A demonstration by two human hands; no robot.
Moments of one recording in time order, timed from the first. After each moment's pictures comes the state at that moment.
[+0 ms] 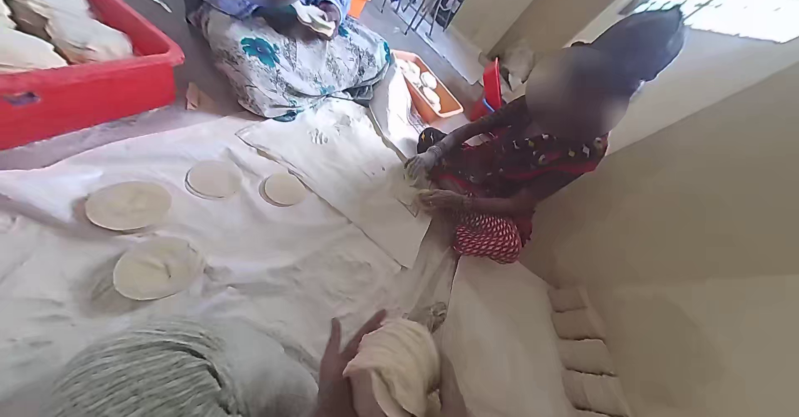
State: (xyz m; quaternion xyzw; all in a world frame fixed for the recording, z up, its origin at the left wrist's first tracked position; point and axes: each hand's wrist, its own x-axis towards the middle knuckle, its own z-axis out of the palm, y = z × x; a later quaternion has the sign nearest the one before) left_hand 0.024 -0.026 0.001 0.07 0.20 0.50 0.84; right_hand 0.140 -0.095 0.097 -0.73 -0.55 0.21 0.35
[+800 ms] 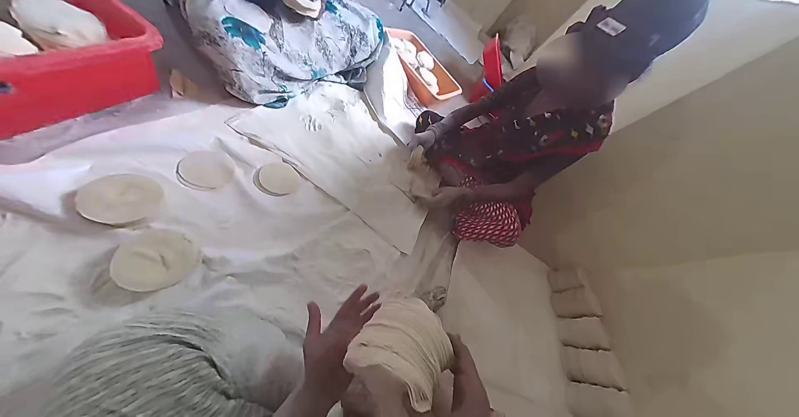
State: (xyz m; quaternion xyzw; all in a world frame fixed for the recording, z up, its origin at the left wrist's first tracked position) left_hand 0.014 -0.030 -0.004 0.09 0.16 0.53 0.83; right_hand 0.138 -0.105 0.120 -0.70 -0.56 0.24 0.36
